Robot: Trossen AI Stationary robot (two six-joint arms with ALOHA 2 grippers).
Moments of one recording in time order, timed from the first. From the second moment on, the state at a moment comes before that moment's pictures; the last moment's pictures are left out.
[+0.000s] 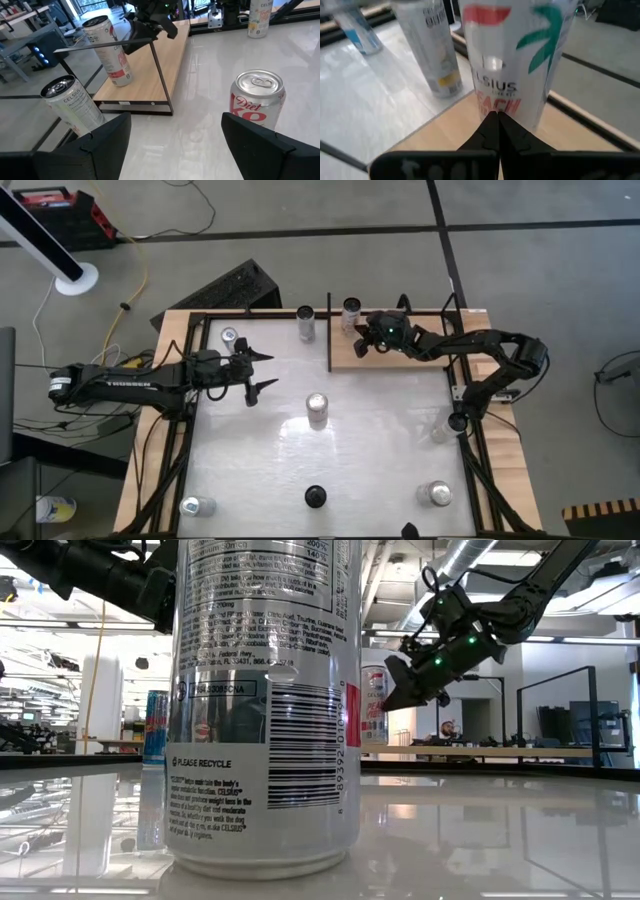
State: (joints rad) left arm 0.16 0.82 0.42 0.19 -0.18 0.20; right arm -0.56 1.52 0.69 0.42 0.13 0.16
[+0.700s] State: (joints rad) left arm 0.16 0.82 0.42 0.19 -0.19 0.20; right arm -0.54 1.67 0.73 0.51 0.09 0.20
